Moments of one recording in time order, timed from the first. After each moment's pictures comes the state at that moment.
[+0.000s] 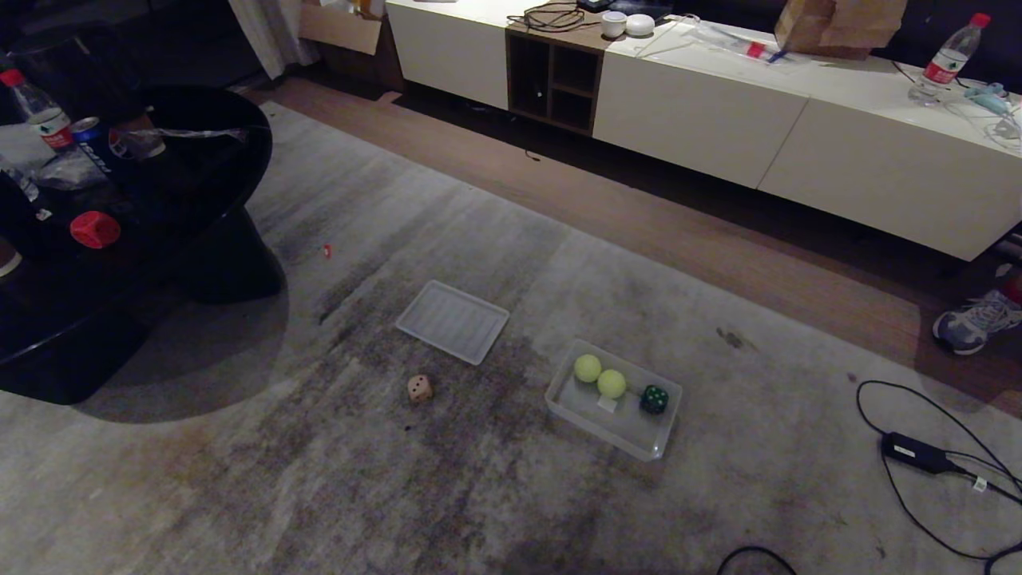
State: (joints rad) left arm 0.00 0.00 0.00 0.00 0.04 0.00; right arm 0.01 0.00 -0.09 0.22 -0.01 0.05
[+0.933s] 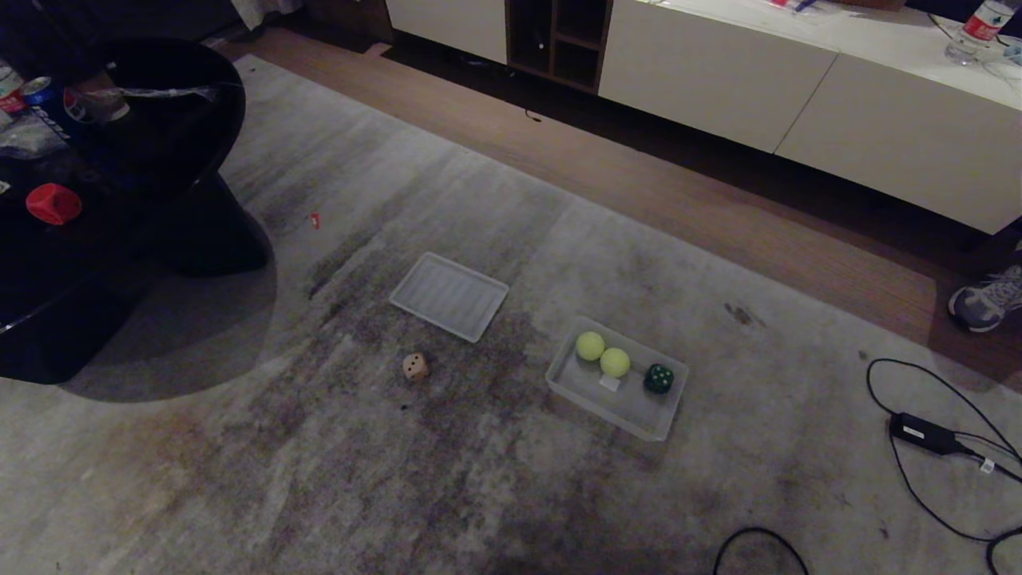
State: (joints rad) left arm 0.00 0.00 0.00 0.00 0.04 0.00; right arm 0.01 0.00 -0.09 0.22 -0.01 0.05
